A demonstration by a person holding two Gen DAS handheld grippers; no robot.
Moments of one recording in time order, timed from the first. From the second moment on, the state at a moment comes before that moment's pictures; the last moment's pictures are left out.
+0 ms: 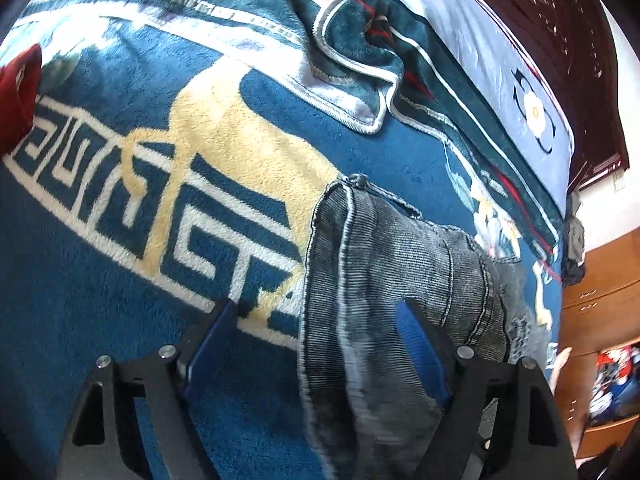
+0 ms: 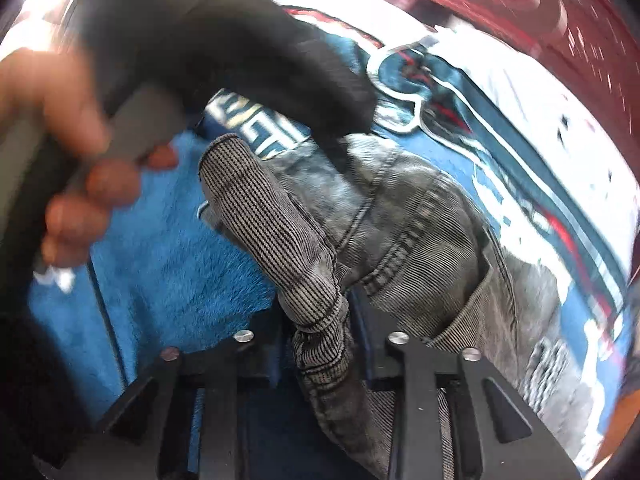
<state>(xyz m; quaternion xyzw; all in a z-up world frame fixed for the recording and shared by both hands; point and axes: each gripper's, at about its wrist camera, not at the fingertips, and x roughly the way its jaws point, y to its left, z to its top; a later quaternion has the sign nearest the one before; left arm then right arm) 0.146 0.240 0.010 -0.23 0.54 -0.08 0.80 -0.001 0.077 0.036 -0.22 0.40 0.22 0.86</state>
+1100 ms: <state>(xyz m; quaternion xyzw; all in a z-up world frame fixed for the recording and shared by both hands) 0.143 0.151 0.116 -0.24 0.49 -0.17 0.82 -0.033 -0.002 0.105 -0.07 0.36 0.23 0.90</state>
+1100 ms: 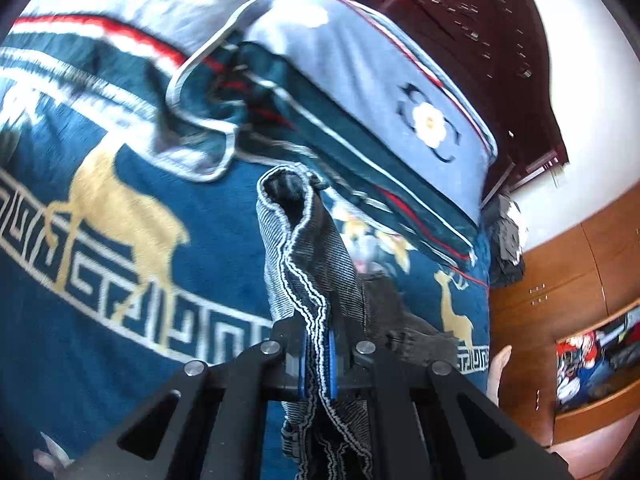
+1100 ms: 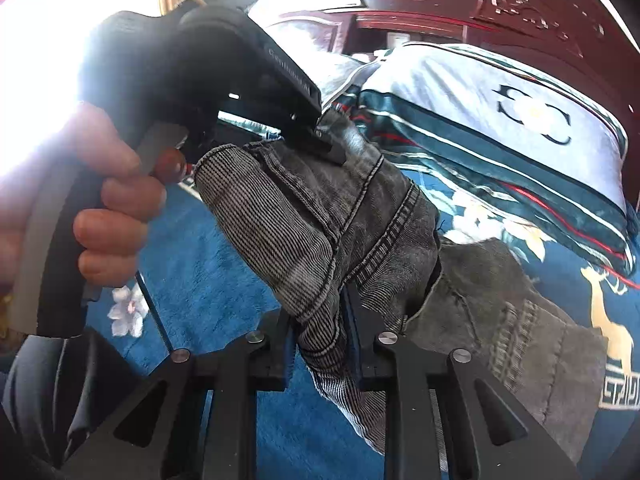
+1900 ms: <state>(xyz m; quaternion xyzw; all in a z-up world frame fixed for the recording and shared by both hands) 0.108 -0.100 0.157 -0.09 0.51 -0.30 0.80 -0.068 -0.194 0.107 0.18 0.37 0.15 0.90</state>
